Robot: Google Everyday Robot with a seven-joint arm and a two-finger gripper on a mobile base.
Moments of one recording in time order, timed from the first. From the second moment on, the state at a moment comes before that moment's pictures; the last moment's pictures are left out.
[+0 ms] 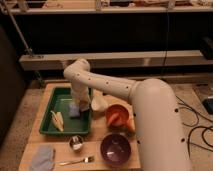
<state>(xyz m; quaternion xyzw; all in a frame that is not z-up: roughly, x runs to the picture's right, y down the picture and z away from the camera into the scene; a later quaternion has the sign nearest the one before) -0.145 0.079 0.859 -0.16 -0.30 -0.75 0.57</state>
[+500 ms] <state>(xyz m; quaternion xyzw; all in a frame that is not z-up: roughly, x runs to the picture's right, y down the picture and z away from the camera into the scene) -0.140 0.086 0.873 -0.15 -0.31 -0.74 0.58</state>
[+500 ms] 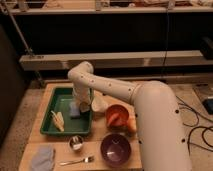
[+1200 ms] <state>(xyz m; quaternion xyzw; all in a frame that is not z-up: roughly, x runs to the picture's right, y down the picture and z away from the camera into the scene) -0.131 0.096 0.892 -0.19 -0.30 -0.74 0.58</state>
